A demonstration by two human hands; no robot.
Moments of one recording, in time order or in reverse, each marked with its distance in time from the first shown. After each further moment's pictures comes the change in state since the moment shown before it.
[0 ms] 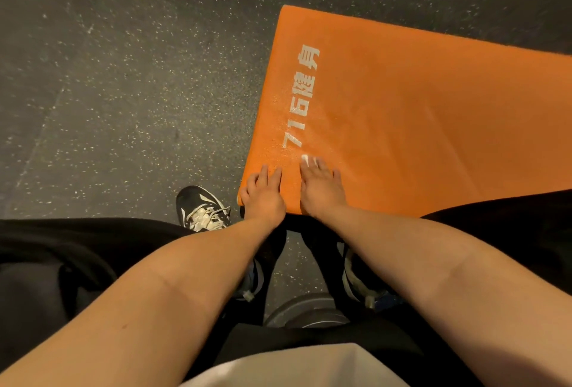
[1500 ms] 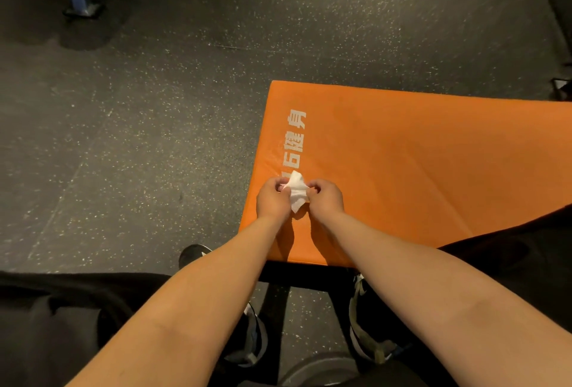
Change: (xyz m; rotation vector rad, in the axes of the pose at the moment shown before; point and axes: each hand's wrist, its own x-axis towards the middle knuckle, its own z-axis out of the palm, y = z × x) left_hand 0.060 0.067 -0.067 -0.851 0.172 -0.093; right_hand 0.039 0.001 -0.075 0.903 0.282 0.338
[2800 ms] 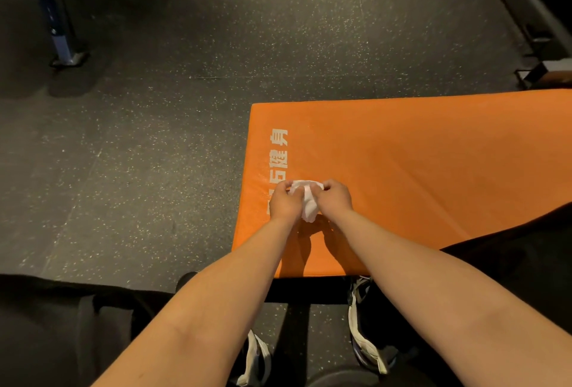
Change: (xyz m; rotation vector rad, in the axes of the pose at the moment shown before) left_hand -0.011 0.049 0.039 -0.001 -0.121 0.013; right_hand 0.018 0.004 -0.047 0.144 0.105 0.052
